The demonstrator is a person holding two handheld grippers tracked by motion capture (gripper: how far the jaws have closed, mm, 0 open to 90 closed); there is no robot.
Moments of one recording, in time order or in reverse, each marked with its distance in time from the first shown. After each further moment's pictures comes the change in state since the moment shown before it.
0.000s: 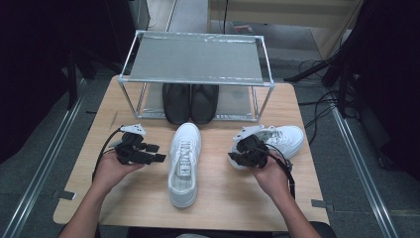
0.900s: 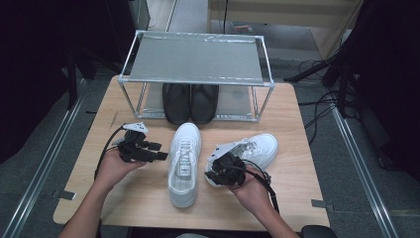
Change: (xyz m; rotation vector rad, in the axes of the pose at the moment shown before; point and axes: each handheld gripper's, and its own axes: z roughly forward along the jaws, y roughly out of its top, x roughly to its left) left arm 0.002 0.006 0.005 0.001 -0.013 0.004; right arm 0.070 0.008 0.018 0.009 0.144 -0.100
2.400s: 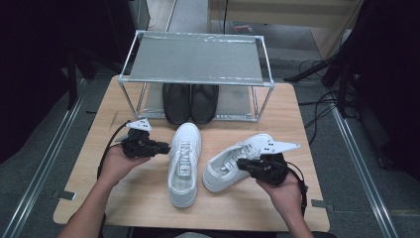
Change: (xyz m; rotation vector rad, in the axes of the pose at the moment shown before) left arm -0.009 0.015 0.002 -0.019 -0.016 0.085; right arm -0.050 -0.069 -0.067 -0.327 0.037 0.267
